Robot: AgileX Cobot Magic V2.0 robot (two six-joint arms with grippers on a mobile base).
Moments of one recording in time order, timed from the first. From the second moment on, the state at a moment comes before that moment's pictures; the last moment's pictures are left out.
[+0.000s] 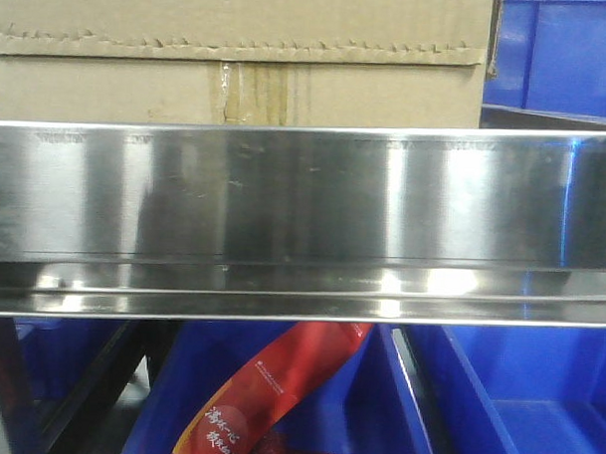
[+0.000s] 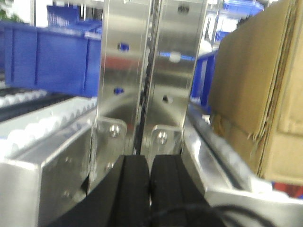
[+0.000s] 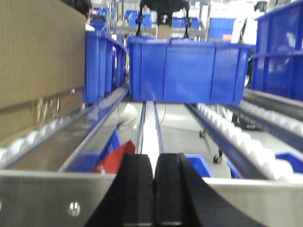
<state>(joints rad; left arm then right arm) 0.08 0.00 0.01 0.06 0.00 -0.16 0.05 0.00 0.00 0.17 0.01 -0.17</state>
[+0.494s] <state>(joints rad) 0.08 0.00 -0.15 0.19 0.03 -0.16 0.05 0.00 -0.15 0.29 0.08 -0.17</state>
